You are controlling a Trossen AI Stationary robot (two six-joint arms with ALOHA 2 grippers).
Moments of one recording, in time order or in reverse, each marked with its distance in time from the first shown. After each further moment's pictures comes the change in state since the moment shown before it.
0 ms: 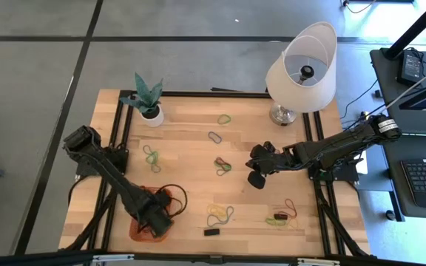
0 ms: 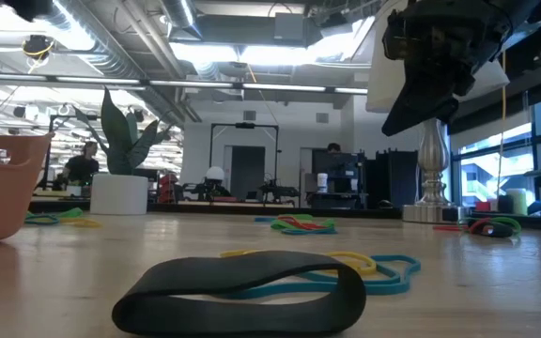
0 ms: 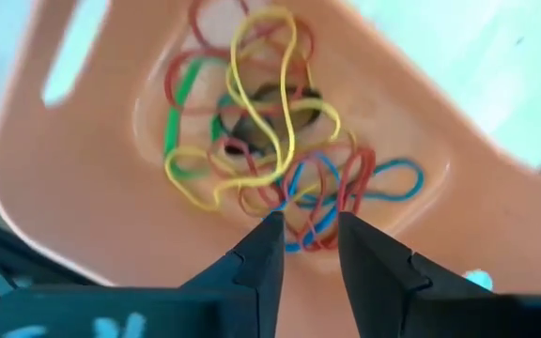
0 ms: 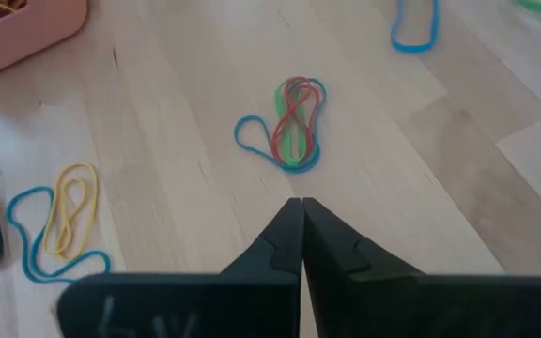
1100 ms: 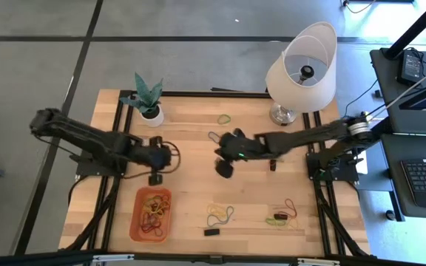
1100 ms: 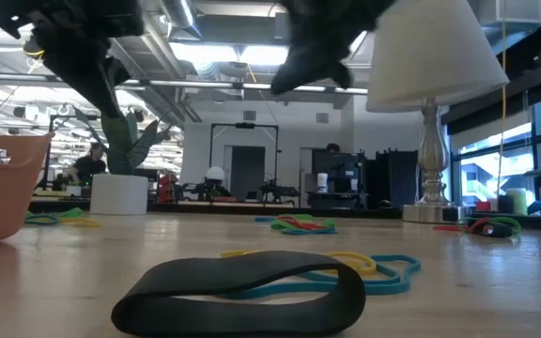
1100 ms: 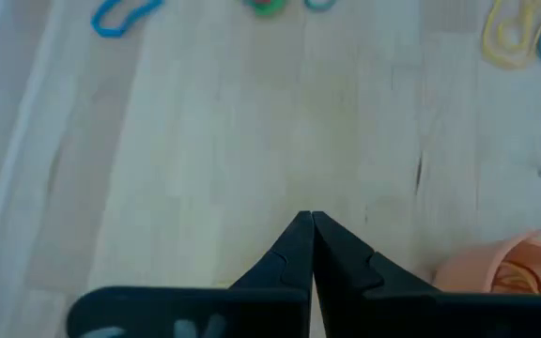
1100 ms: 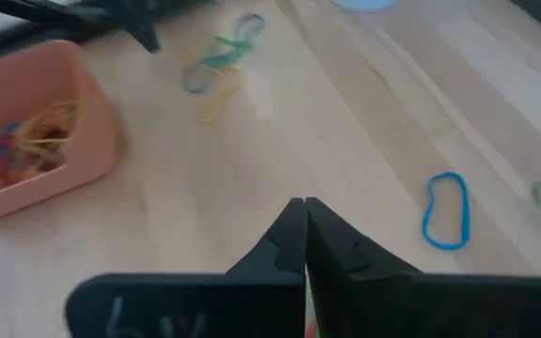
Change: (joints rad) left arm 0.488 -0.667 -0.537 0.417 -0.289 1.057; right arm -0.155 0.373 0.501 -0.008 -0.038 -0.204
